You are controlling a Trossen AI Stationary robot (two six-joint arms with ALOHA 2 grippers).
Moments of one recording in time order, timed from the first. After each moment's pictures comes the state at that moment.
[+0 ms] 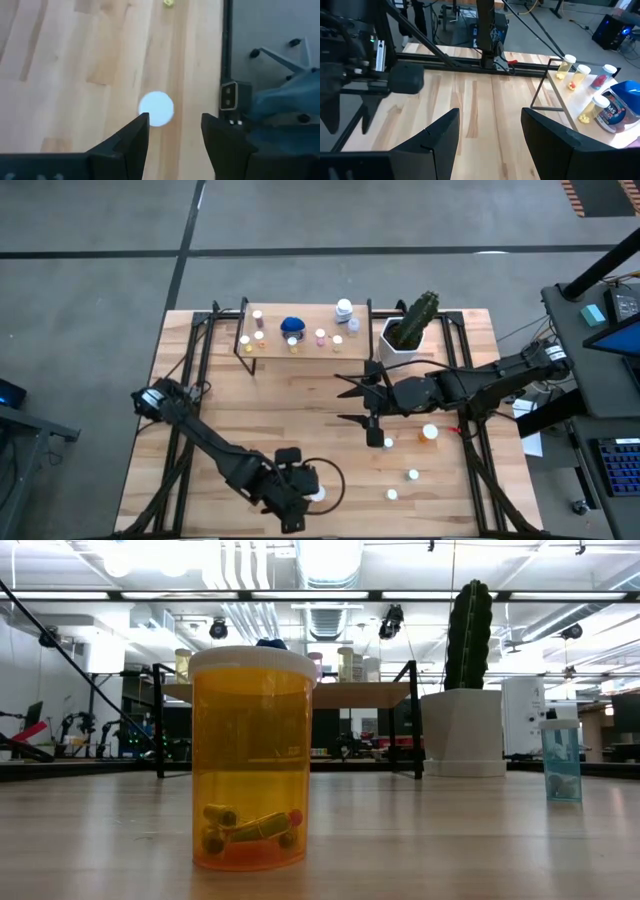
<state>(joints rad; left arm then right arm) -0.63 1.88 1.76 -0.89 -0.25 -0.73 0.29 1.37 1.23 -0.23 0.28 0.01</state>
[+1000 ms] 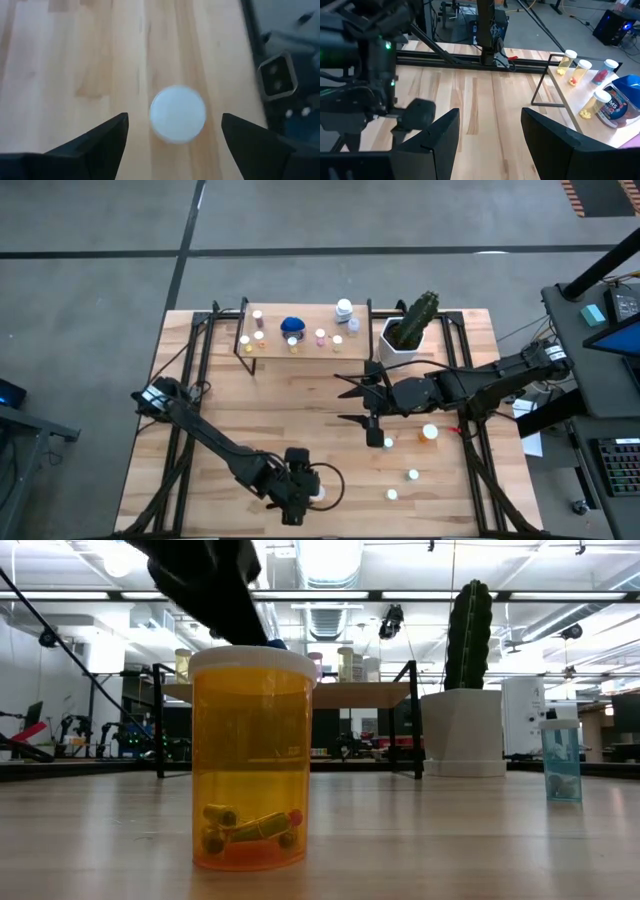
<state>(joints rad) -0.61 1.88 1.41 -0.48 -0.27 -0.49 0.29 1.37 1.22 -0.24 0.28 0.03</state>
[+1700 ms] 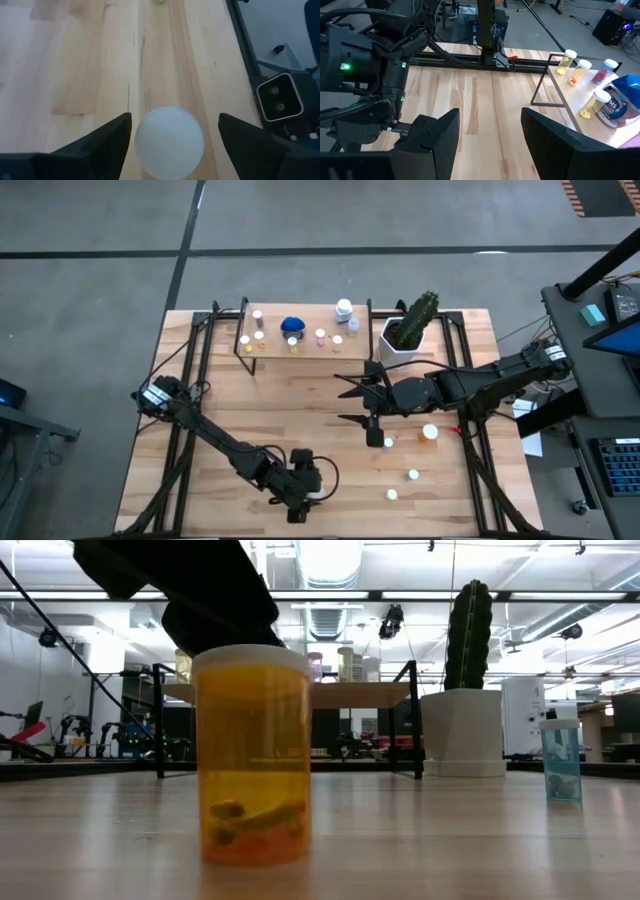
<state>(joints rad) -0.59 1.88 1.23 -0.14 -0.24 -0.49 0.29 1.37 1.22 -0.24 0.28 0.03</state>
